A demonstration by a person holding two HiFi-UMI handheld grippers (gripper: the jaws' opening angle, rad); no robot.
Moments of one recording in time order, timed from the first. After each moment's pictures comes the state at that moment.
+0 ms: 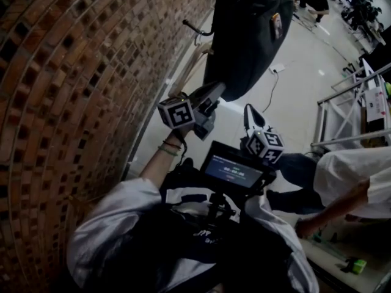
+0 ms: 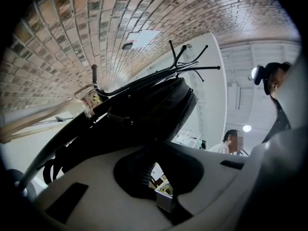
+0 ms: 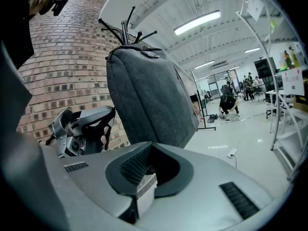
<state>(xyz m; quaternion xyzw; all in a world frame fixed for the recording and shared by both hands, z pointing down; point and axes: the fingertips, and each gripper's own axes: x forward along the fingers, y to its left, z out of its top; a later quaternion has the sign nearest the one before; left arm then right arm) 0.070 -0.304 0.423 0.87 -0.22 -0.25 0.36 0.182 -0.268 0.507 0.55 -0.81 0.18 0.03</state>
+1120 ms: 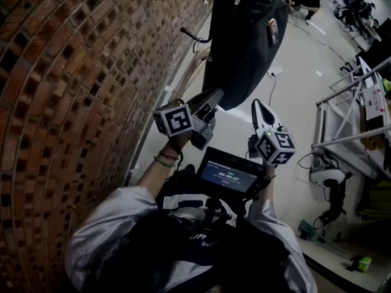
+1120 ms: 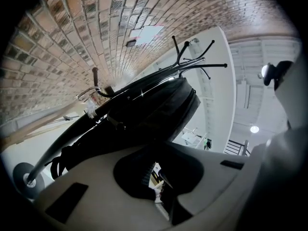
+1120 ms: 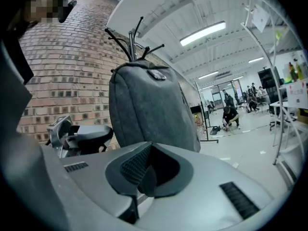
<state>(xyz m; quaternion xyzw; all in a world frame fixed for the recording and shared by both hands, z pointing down) 0.059 -0.297 0.411 0.86 -0.25 -0.20 0.39 0.177 -0.271 0.426 0.56 -0.82 0.14 0.01</state>
